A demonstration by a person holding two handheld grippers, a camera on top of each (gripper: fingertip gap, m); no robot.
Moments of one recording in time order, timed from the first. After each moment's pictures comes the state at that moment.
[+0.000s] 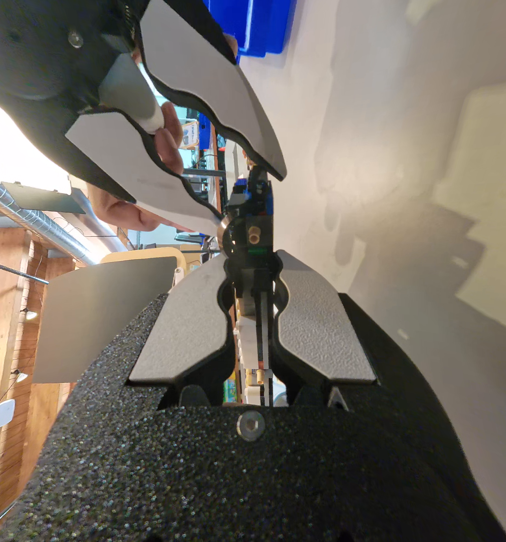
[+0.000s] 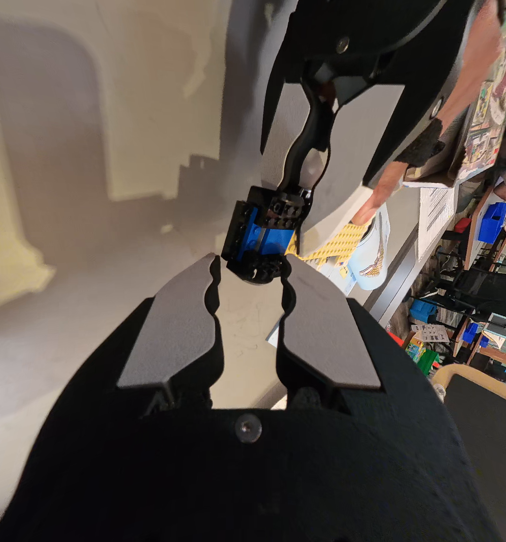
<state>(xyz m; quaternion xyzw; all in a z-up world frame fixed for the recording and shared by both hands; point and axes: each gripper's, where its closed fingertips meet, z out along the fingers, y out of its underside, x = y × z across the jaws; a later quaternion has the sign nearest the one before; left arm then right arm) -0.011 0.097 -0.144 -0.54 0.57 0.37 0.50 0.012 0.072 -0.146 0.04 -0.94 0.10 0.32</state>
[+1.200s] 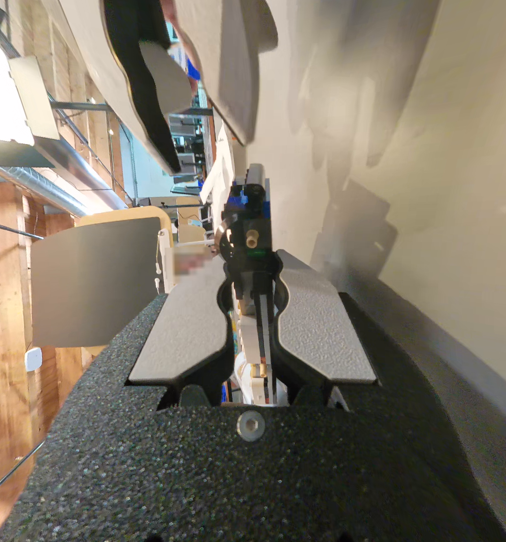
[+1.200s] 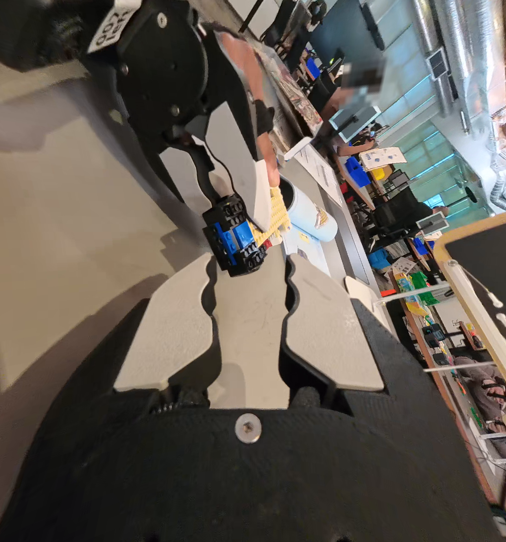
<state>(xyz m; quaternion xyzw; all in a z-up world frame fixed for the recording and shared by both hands) -0.039 0.124 -0.178 -0.58 0.54 0.43 0.43 0.004 0.115 -0.154 -0.18 -0.77 0.32 0.51</state>
